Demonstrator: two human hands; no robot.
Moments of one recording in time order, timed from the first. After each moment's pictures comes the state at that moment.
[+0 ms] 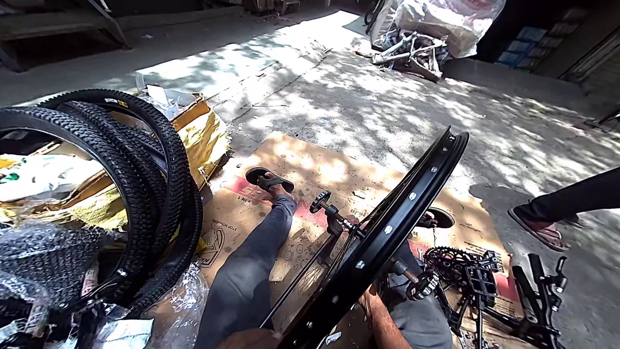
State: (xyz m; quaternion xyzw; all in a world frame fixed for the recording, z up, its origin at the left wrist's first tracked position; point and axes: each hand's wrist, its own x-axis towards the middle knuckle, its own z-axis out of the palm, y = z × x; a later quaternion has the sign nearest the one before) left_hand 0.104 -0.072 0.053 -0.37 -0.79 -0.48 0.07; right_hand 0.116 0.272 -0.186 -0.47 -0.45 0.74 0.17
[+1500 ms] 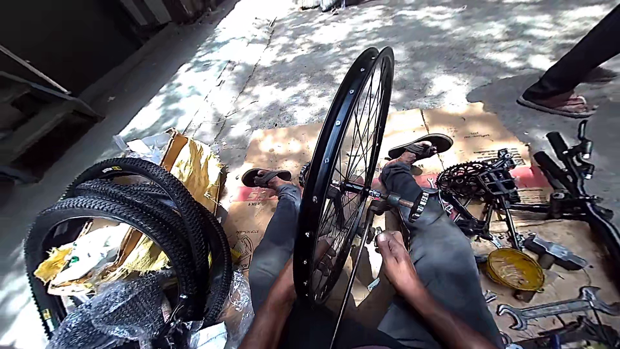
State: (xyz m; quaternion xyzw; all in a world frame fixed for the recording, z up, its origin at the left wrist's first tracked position) left_hand 0.032 0.018 -0.001 -0.19 -0.63 -0.56 -0.50; right_hand 0.204 0.192 -0.077 -0.35 -0.73 0.54 0.22
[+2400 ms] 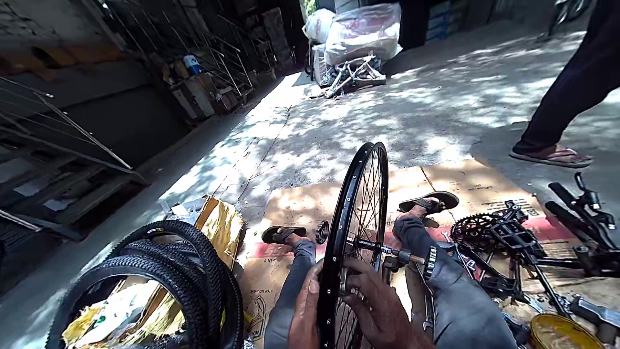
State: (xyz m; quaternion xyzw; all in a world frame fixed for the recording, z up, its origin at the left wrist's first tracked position) left_hand 0.060 0.022 0.084 -0.34 -0.56 -0.73 -0.20; right_hand 0.140 0.162 0.046 0.03 -0.81 0.38 0.45
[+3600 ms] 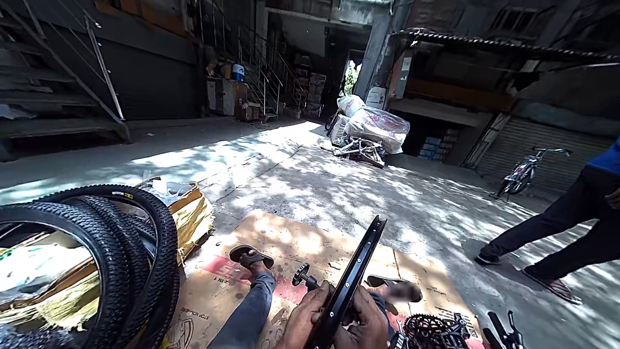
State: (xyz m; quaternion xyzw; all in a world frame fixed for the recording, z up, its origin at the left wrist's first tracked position) left_hand 0.036 0.081 0.109 -0.29 -0.38 -0.81 -0.34; right_hand 0.119 0.184 0.114 -0.06 -0.82 0.32 0.47
